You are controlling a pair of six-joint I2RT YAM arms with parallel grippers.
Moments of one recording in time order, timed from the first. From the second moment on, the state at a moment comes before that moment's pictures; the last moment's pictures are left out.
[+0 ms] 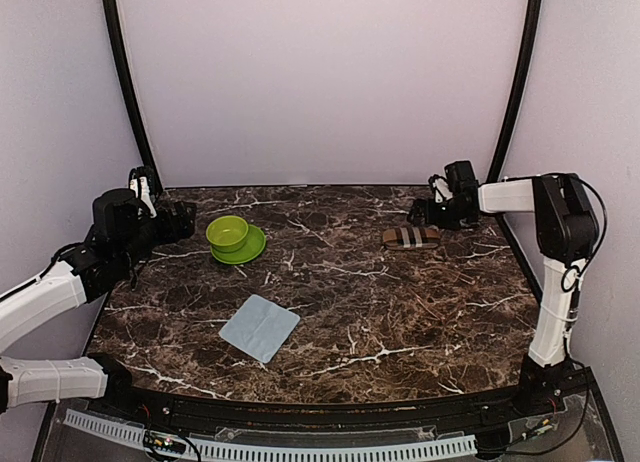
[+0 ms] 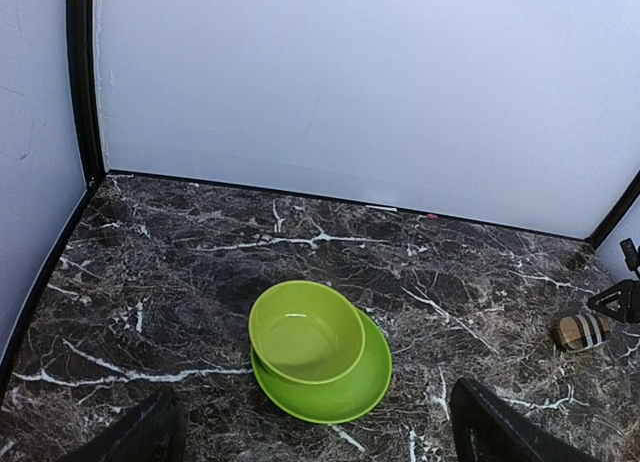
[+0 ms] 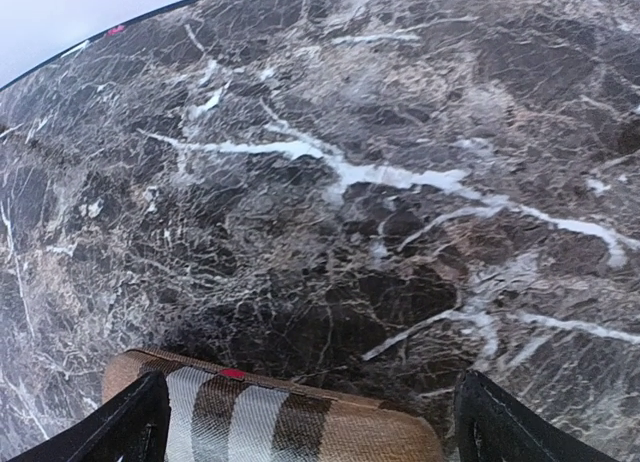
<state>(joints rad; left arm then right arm) -0.40 0.93 0.65 -0.01 -0.27 -0.35 0.20 2.03 1.39 -0.21 -0.21 0.21</state>
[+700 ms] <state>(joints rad) -0.40 0.91 0.62 -0.01 -0.27 -0.37 0.21 1.99 1.26 -0.20 -0.31 0.19</state>
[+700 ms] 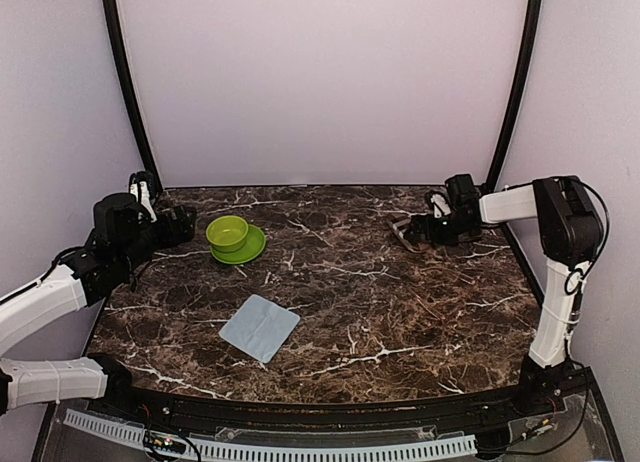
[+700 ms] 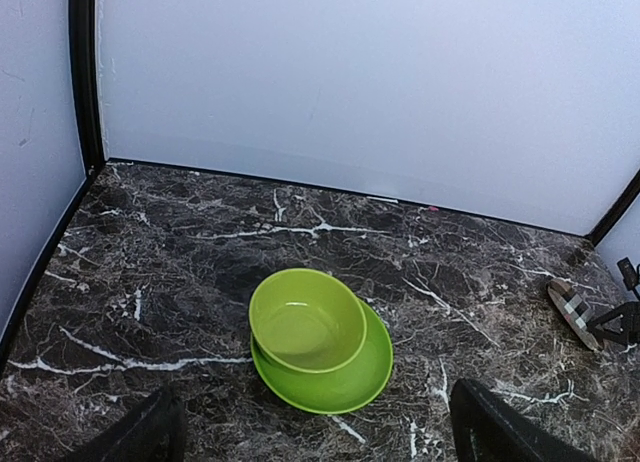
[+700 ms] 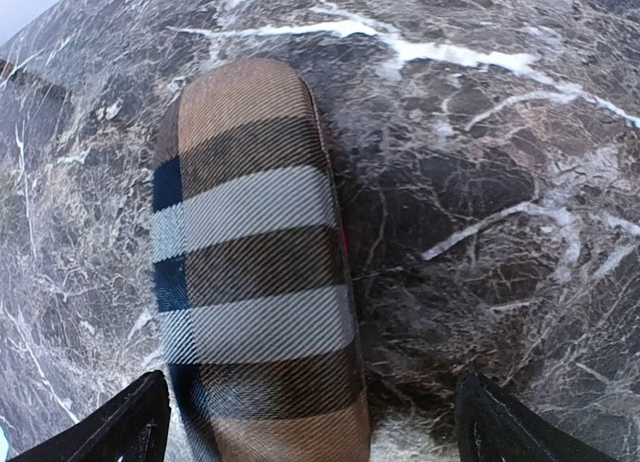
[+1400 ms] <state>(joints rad) -0.40 0.89 0.61 -0.01 -0.27 -0.38 0.38 2.09 1.43 -0.32 0.02 0.05</state>
